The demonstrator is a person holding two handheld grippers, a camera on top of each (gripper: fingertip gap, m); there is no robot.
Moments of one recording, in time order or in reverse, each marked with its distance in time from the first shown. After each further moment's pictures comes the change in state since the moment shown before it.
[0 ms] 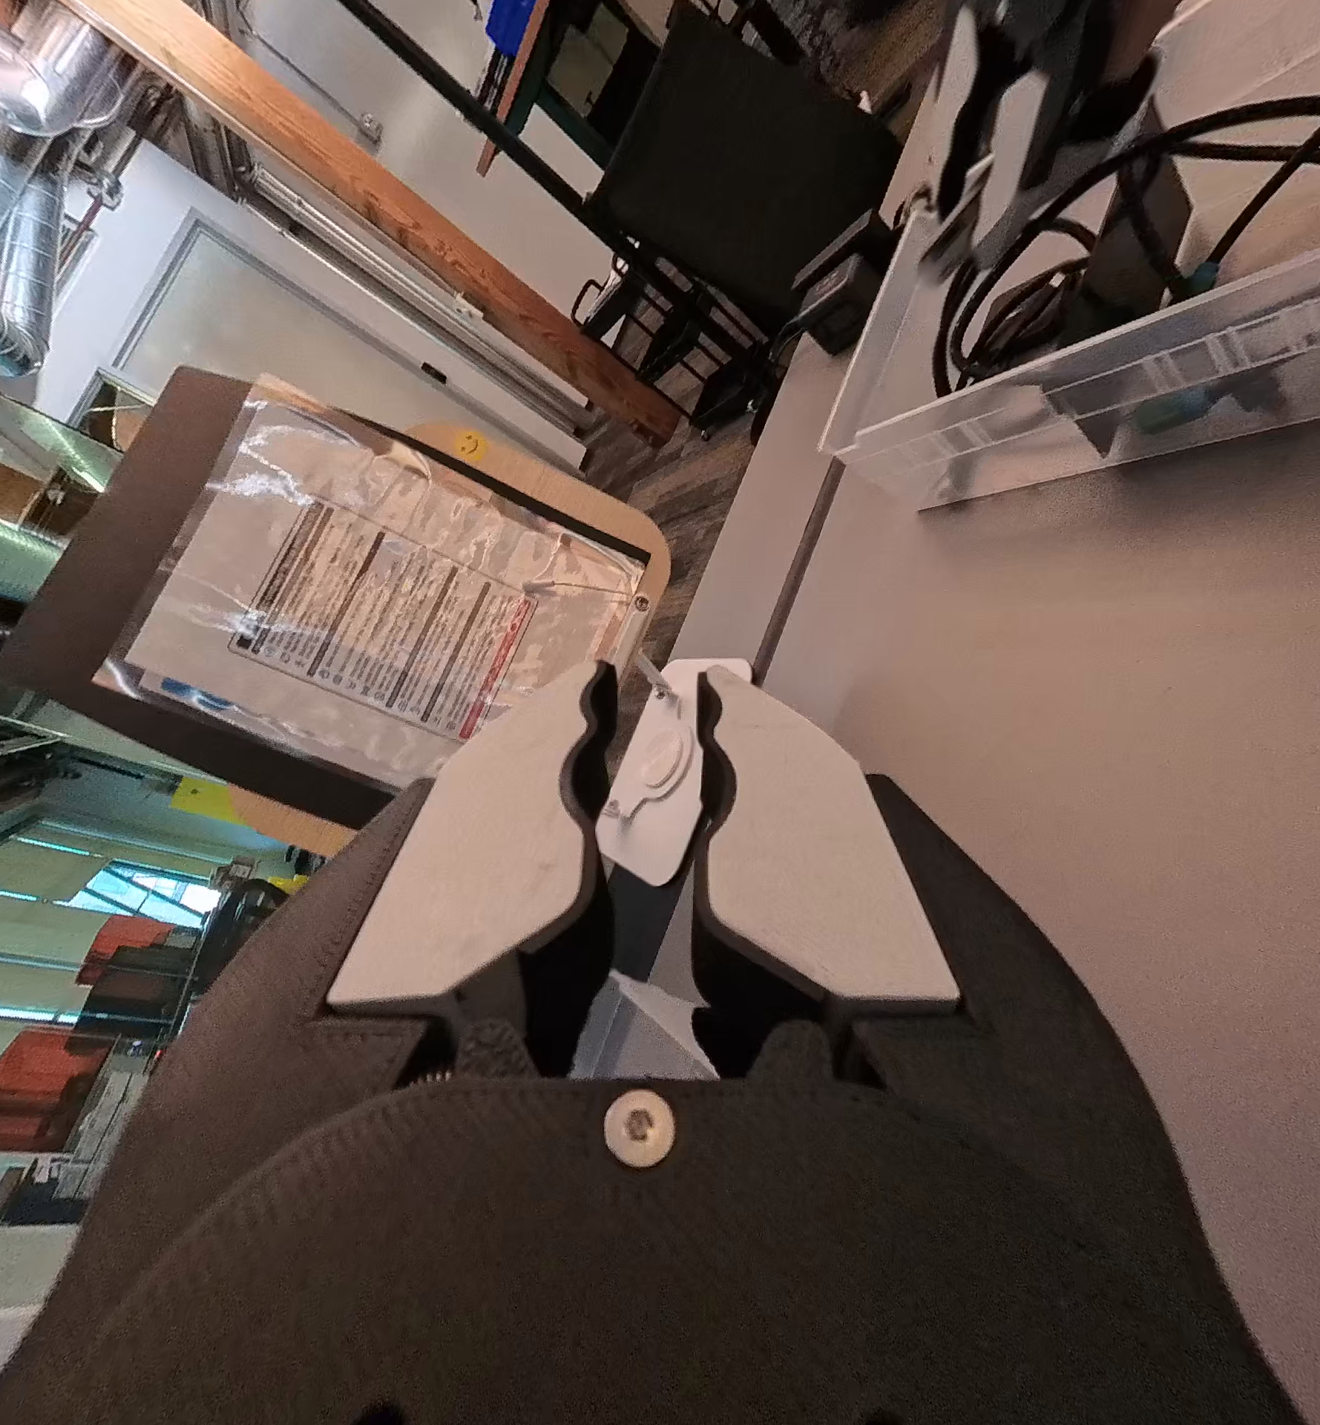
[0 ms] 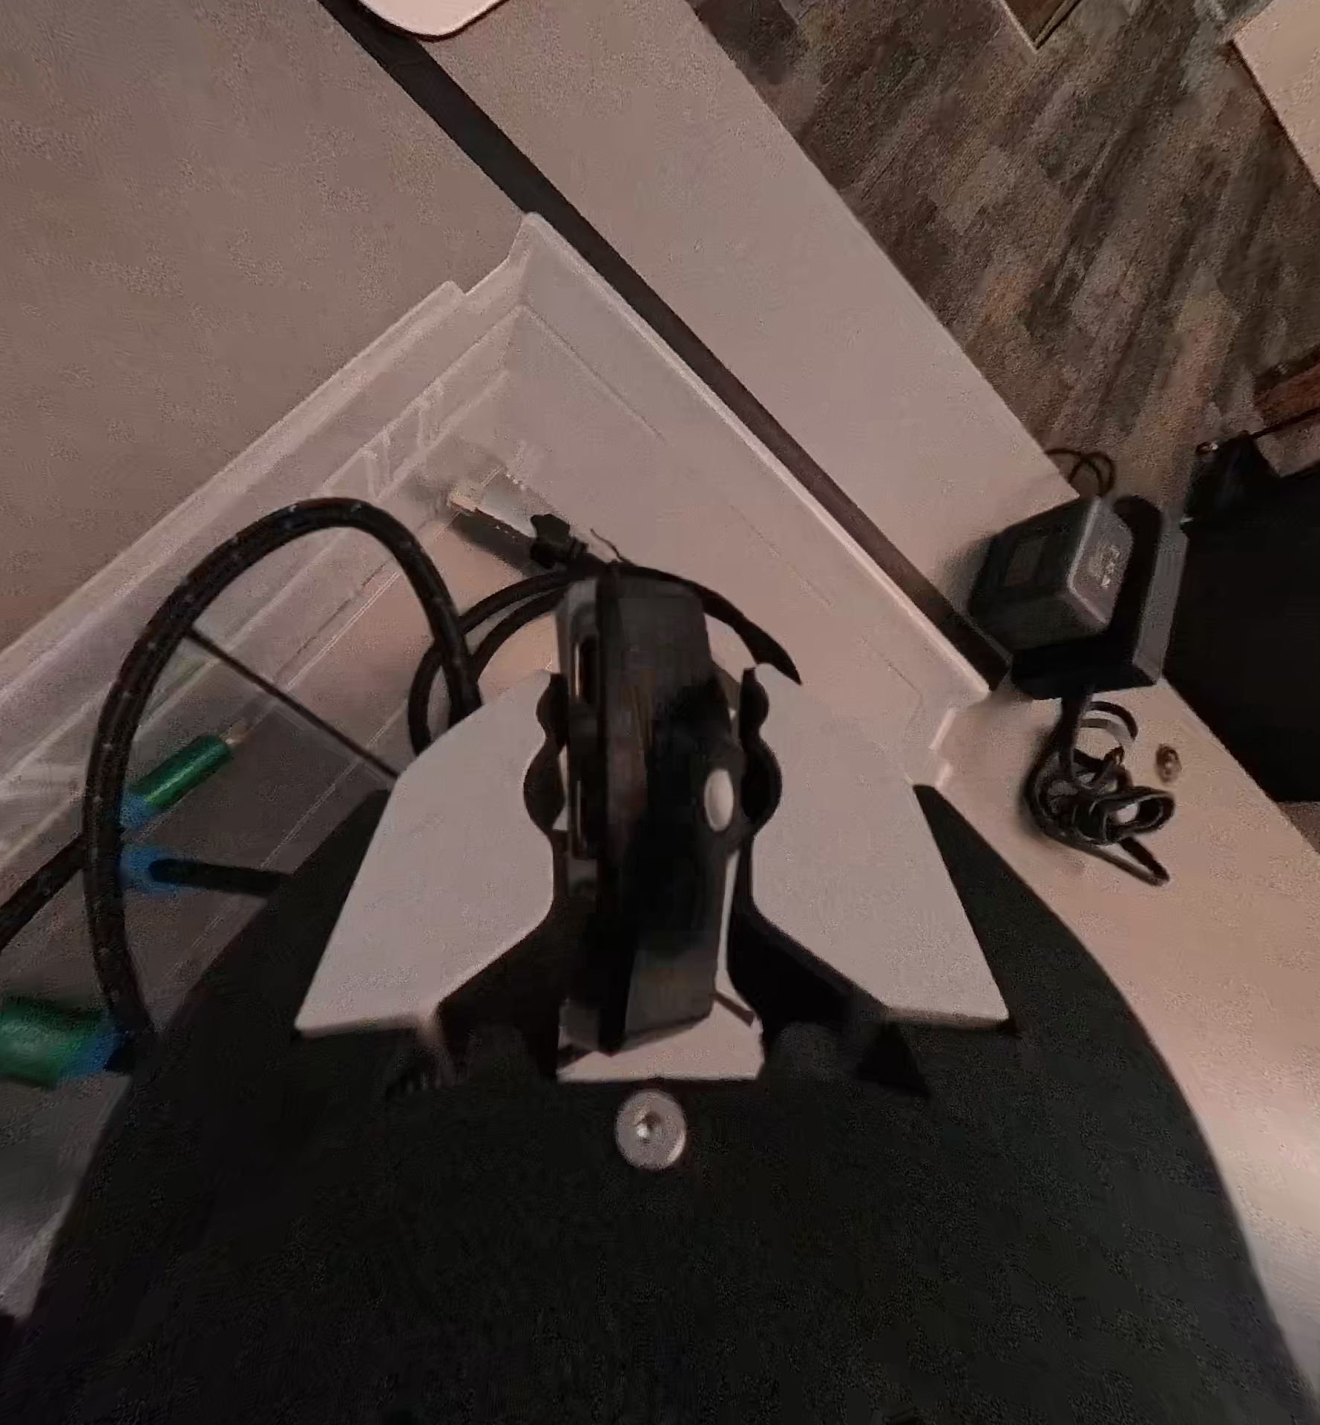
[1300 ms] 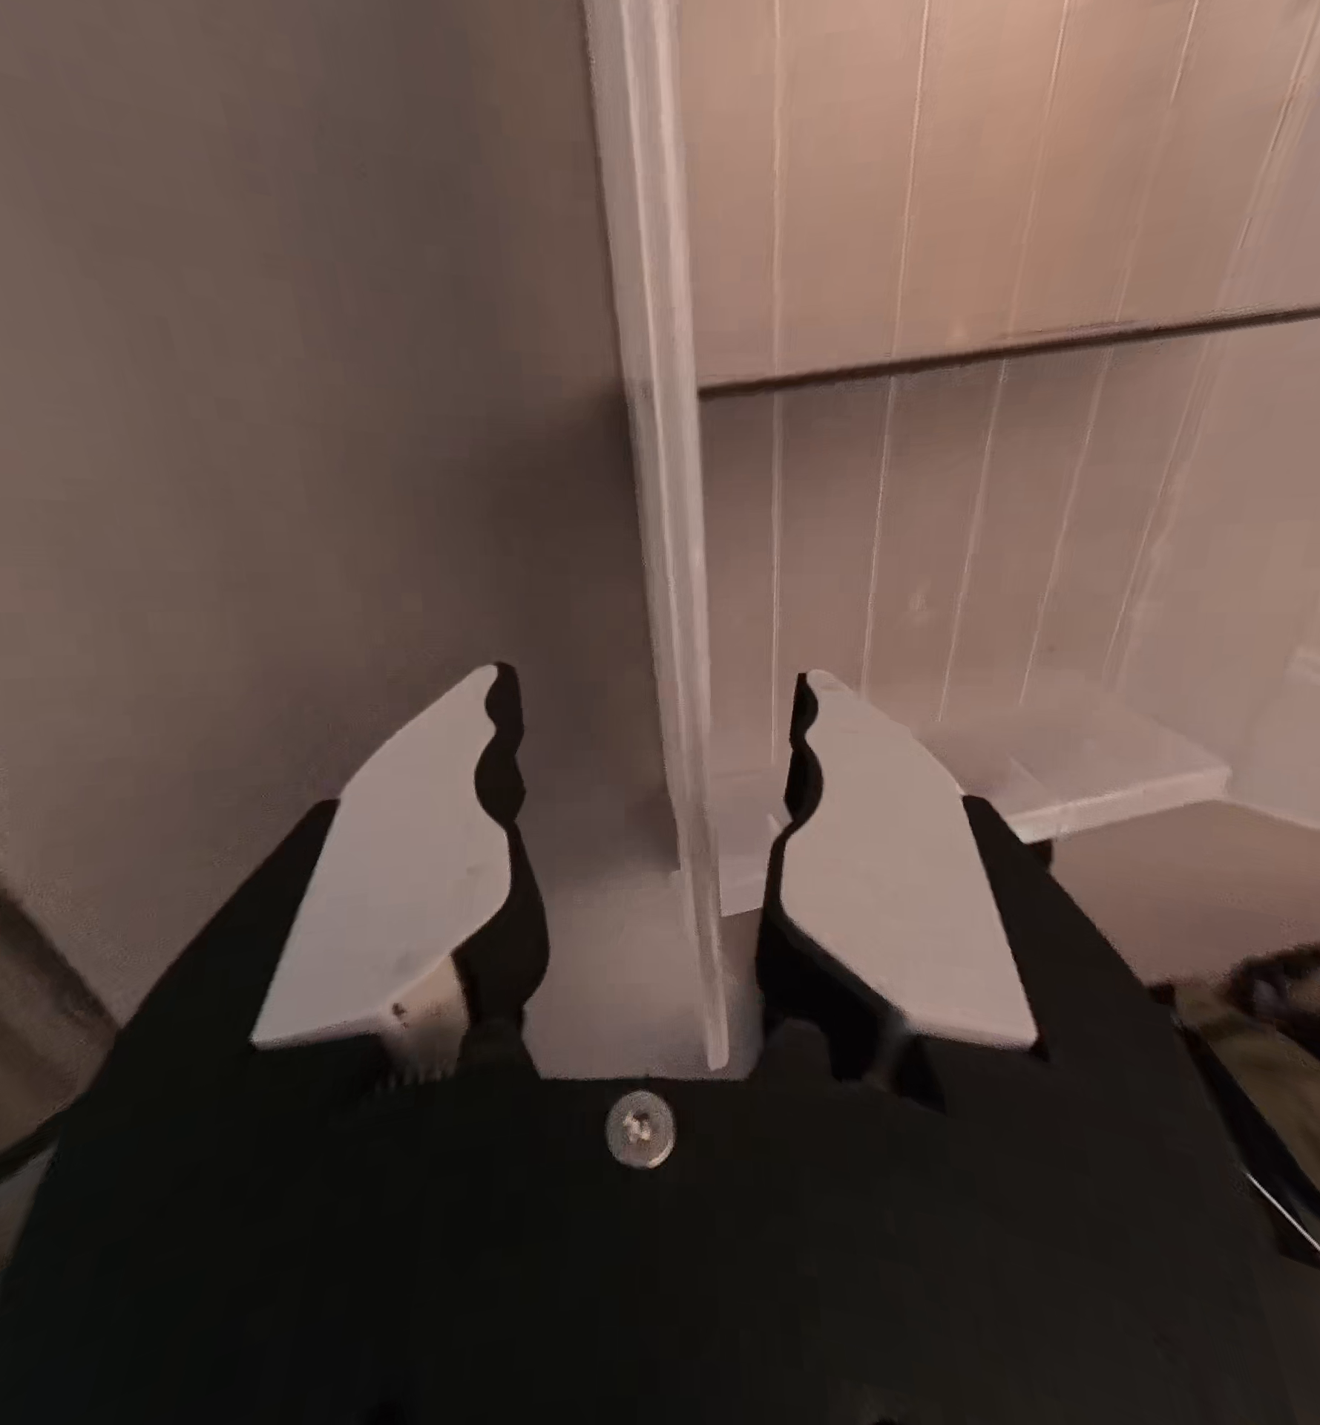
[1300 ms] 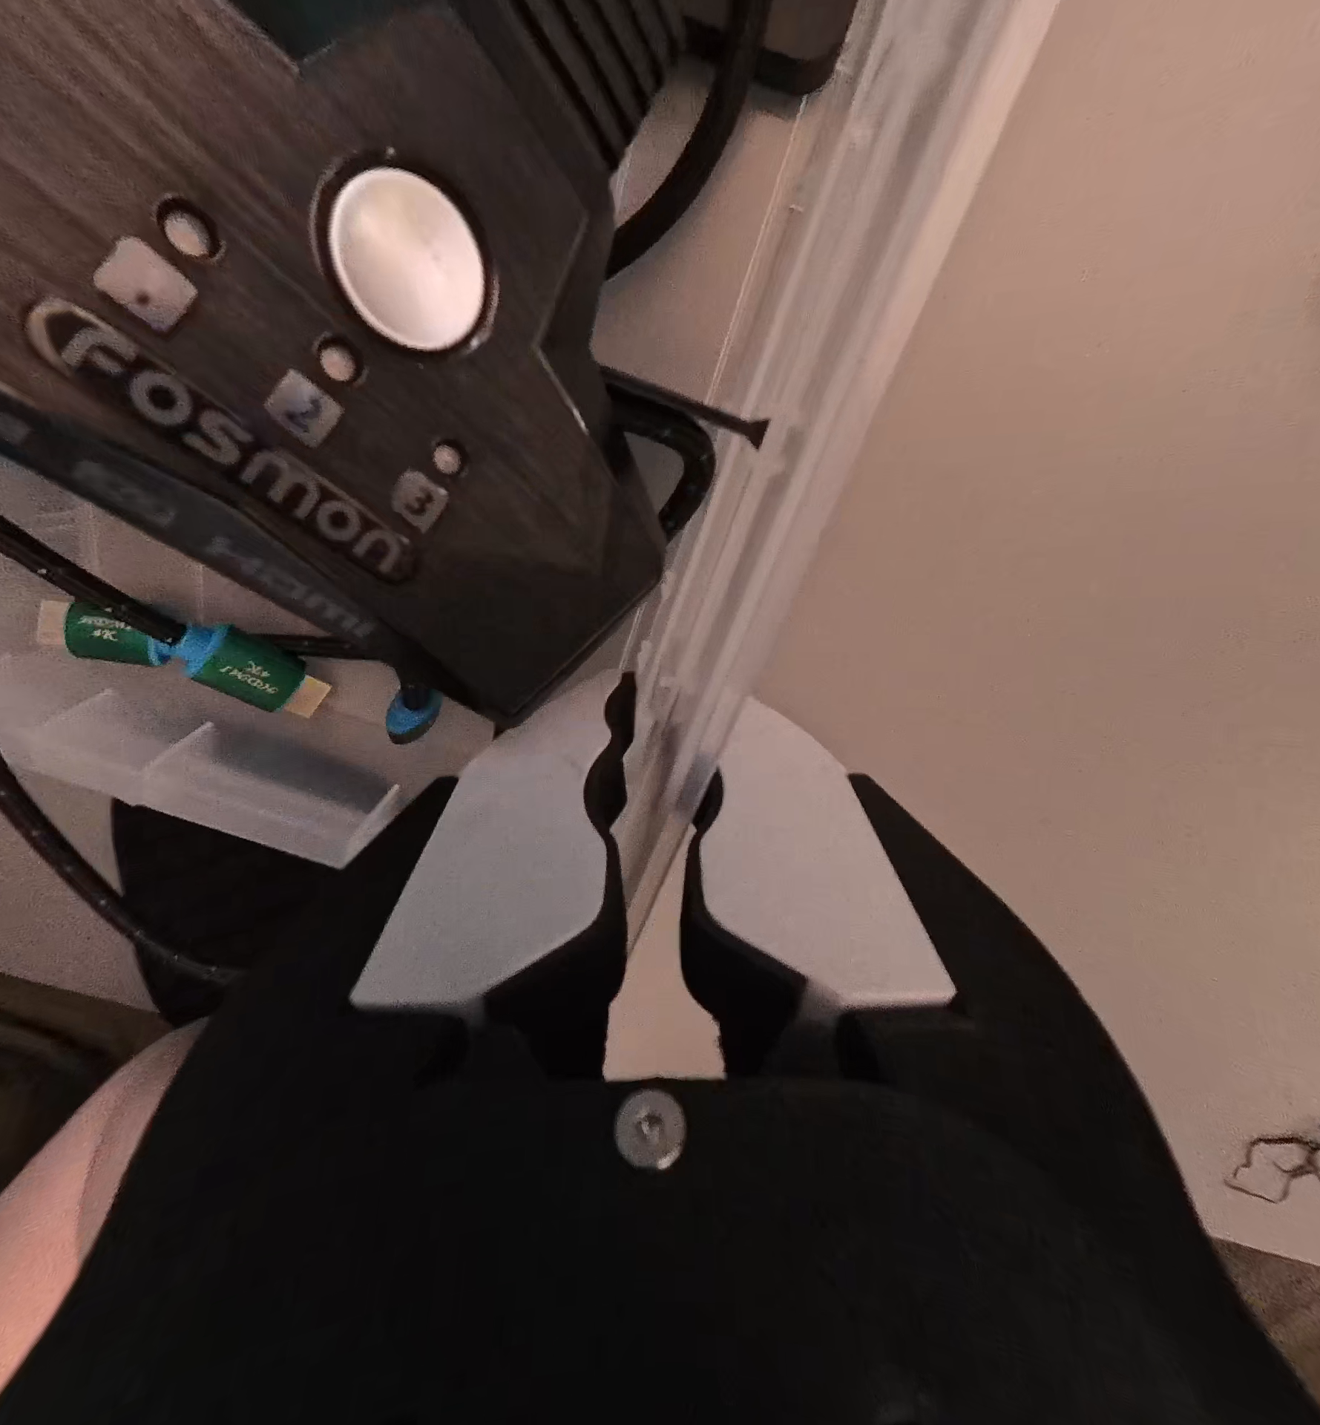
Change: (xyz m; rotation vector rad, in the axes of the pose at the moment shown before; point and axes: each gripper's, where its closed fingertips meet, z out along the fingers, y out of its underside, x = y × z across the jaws) left arm 0.041 0.365 -0.160 -1.295 0.323 -1.440; right arm -0.040 0.151 -0.031 -0.617 -0.331 0.559
